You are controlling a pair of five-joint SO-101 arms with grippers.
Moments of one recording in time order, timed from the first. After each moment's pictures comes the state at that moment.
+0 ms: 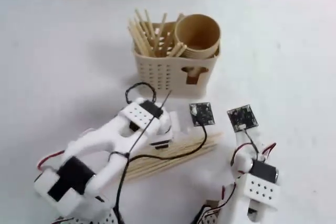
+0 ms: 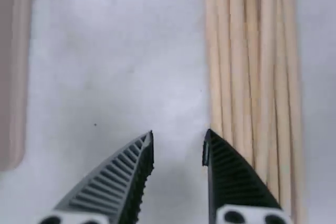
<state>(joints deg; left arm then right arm) 31.3 -0.2 39.4 52.4 -41.5 17.5 -73.9 88.5 59.2 38.7</state>
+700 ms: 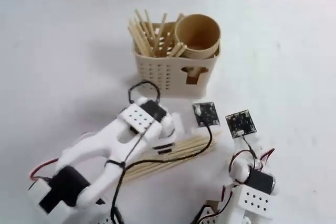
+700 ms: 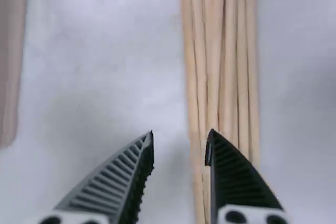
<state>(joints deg) 34.5 -6.5 36.7 62.5 -35.7 17.5 -83.9 92.8 63.0 38.7</state>
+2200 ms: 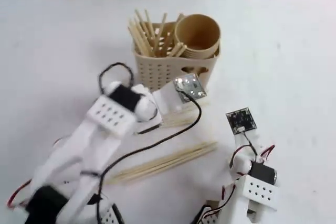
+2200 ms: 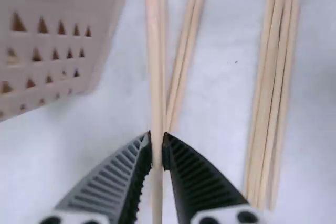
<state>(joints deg) 25.8 -21.2 28.3 76.1 -35.4 17.6 -71.9 89.8 58.0 38.7</state>
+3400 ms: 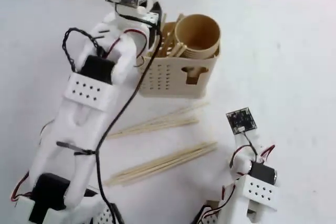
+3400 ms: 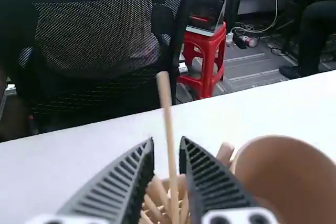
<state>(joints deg) 13.1 -13.5 8.4 33.9 2.5 17.6 -71.9 89.8 57.8 38.7</state>
